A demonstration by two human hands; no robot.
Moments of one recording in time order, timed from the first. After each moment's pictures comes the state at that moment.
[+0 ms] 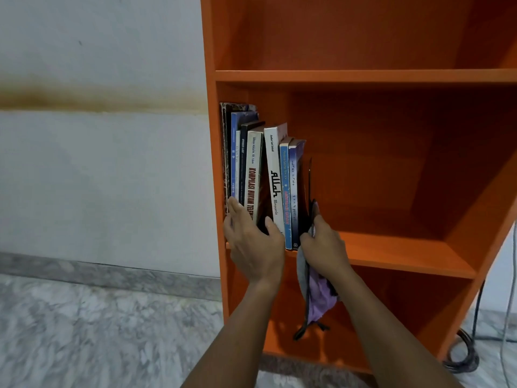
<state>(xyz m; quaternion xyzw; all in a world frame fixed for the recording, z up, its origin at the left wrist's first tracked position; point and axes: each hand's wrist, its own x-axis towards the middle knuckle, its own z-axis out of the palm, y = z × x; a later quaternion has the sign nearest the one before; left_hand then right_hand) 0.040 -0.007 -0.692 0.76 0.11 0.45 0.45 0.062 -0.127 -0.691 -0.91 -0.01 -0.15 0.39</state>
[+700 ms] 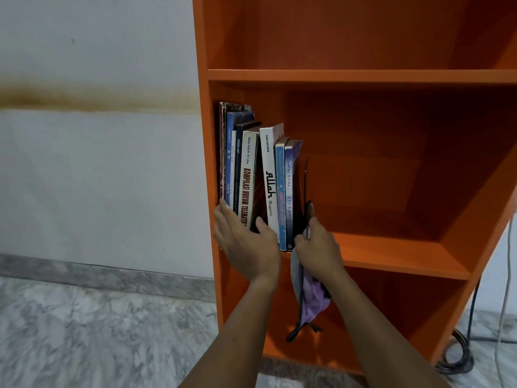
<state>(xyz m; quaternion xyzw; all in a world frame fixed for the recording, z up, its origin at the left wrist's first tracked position) 0.054 -0.018 -0.692 0.73 0.18 0.46 0.48 0.065 -0.127 -0.695 -0.90 -0.01 -0.16 0.40</state>
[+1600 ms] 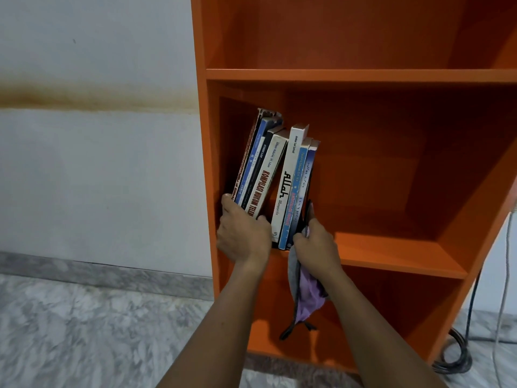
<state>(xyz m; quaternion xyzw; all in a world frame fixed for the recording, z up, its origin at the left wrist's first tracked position) 0.054 0.001 -0.666 0.81 0.18 0.37 0.41 0.056 -0.128 -0.689 -0.89 0.00 -0.16 0.43</state>
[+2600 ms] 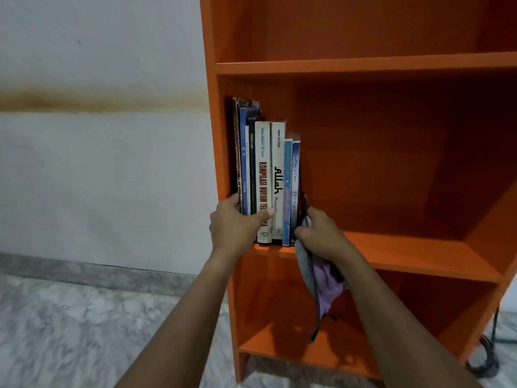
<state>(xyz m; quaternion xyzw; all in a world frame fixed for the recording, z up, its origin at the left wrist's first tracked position) 0.051 0.056 -0.653 0.82 0.01 0.27 0.50 0.079 -0.119 -0.661 -0.91 -0.06 -0.06 0.42</state>
